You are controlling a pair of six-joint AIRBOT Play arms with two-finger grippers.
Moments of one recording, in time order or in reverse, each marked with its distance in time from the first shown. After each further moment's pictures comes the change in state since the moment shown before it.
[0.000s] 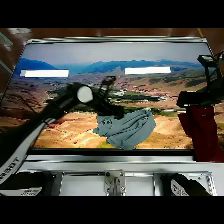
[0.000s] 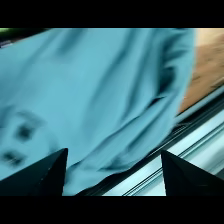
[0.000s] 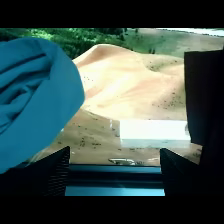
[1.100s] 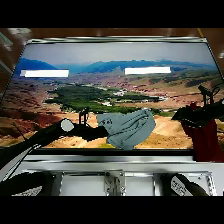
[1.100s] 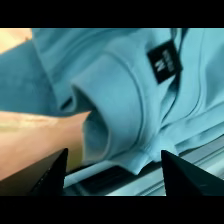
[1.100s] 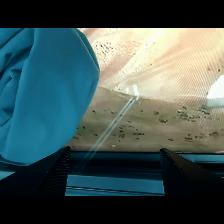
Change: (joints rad) left arm 0.052 0.200 -0.779 -0.493 0.528 0.176; right arm -0.291 -0.022 -0.354 0.339 -0.111 -0.091
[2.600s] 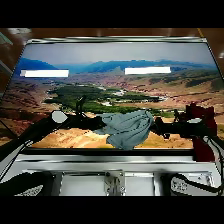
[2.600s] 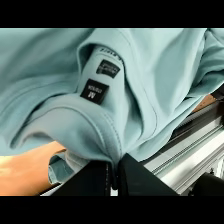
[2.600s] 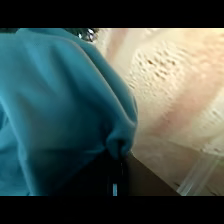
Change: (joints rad) left arm 0.083 0.060 0.094 -0.074 -0.069 0.124; right arm 0.108 -0.264 -0.426 0.593 -0.439 -0.132
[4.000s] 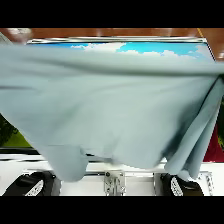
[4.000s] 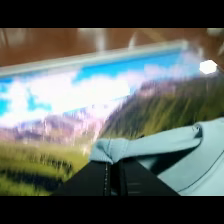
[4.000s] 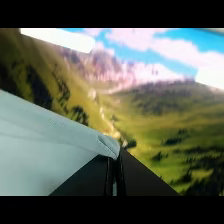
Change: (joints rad) left arm 0.336 0.463 1.115 0.680 -0.752 -0.097; right arm 0.009 0.649 1.191 -0.339 0.650 0.024
